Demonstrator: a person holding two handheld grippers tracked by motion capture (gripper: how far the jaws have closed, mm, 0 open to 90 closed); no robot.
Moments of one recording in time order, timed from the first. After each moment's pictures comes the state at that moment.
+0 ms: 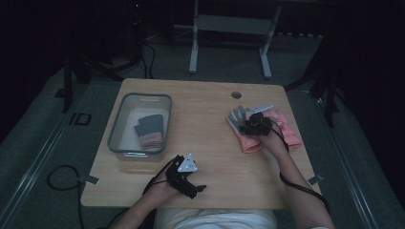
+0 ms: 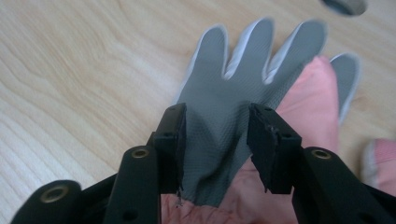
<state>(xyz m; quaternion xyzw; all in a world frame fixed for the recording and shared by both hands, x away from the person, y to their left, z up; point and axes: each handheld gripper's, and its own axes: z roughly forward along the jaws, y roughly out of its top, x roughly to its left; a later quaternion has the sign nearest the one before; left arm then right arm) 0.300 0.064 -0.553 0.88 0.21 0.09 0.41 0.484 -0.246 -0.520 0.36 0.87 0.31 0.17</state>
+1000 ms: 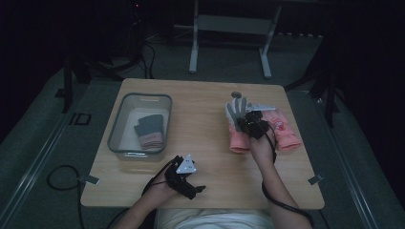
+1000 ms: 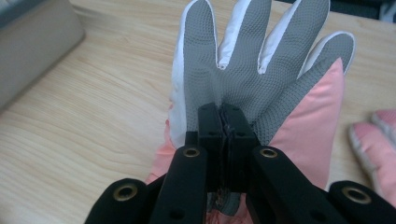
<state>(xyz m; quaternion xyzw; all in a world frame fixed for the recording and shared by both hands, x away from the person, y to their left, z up) 0.295 0.065 -0.554 0.88 0.21 0.10 0.42 0.425 -0.203 -0.459 0.49 0.76 0.36 0.22</state>
